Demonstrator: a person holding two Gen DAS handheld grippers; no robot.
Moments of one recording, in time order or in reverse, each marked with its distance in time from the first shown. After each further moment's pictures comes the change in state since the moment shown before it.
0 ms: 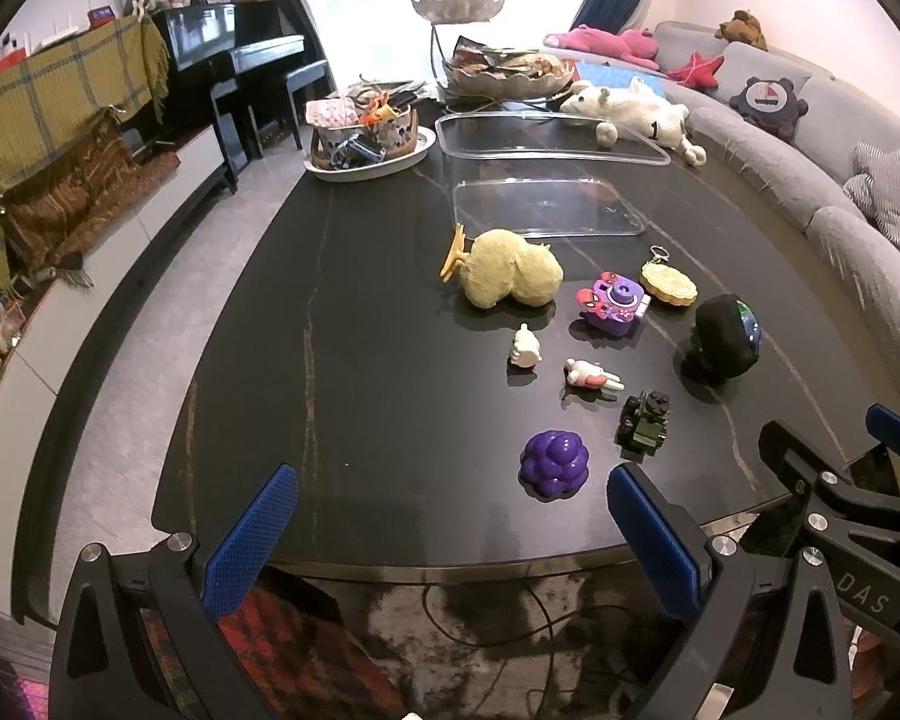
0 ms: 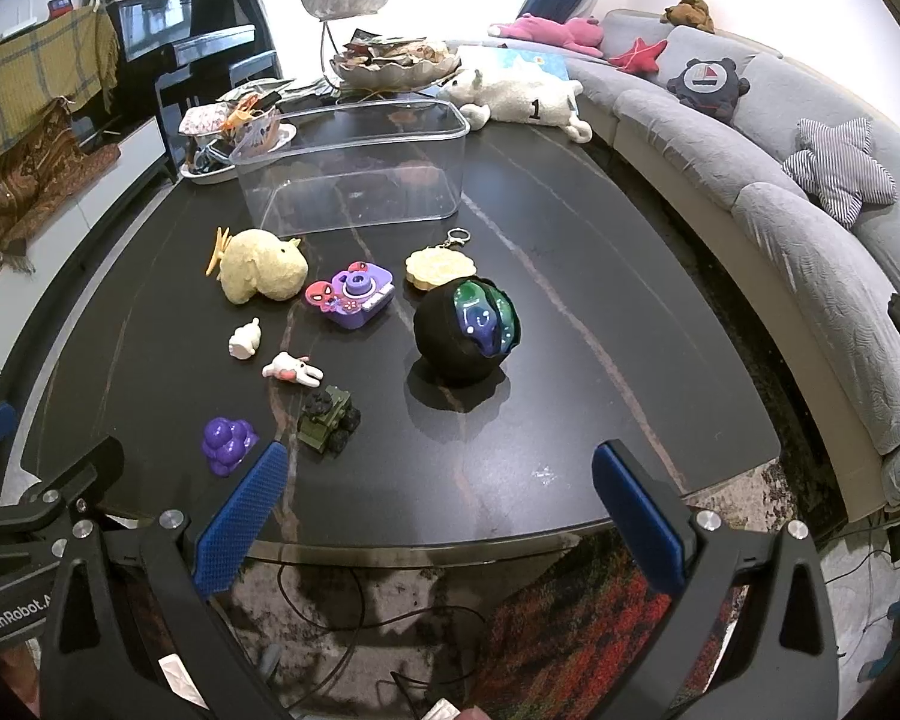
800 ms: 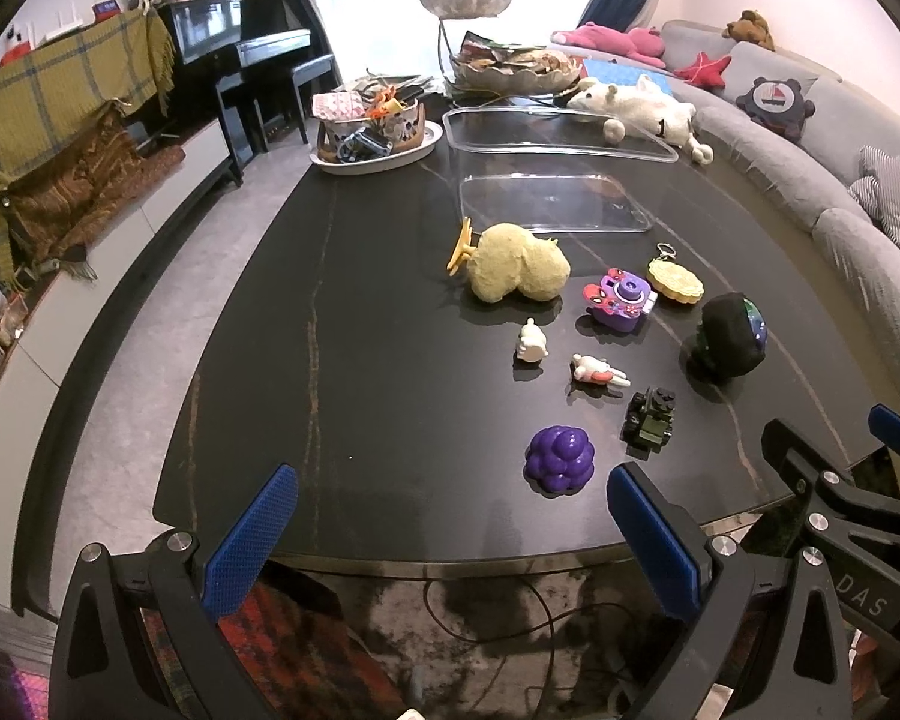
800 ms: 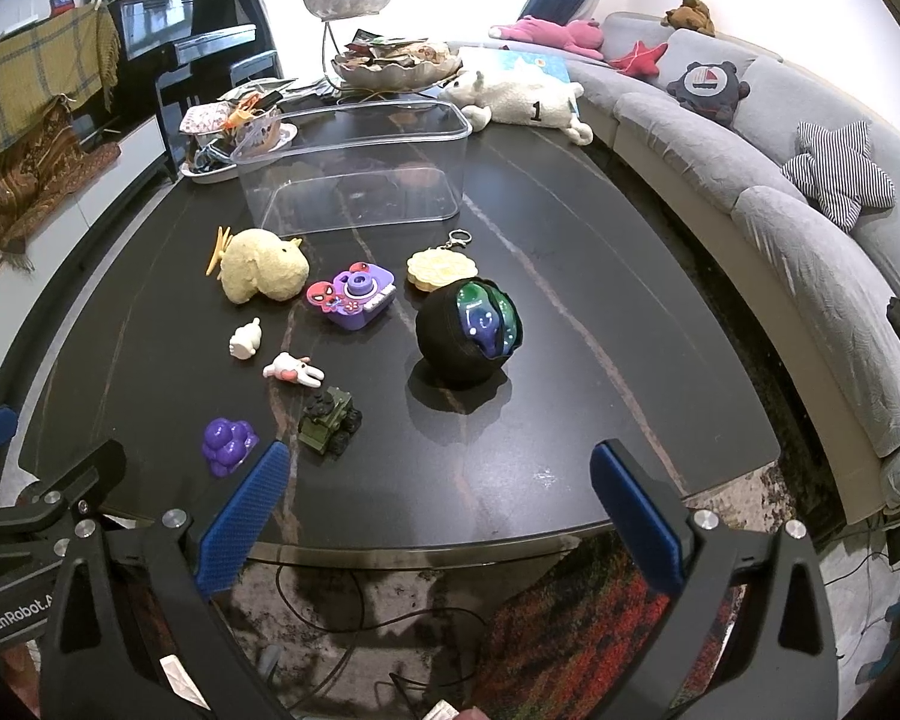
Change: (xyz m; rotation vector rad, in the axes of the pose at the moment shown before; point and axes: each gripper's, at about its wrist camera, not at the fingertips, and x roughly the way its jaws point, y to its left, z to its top) left arm 0.000 0.001 -0.001 -0.013 0.010 0.007; right arm 0.001 0.003 -0.001 -0.005 -0.005 -0.006
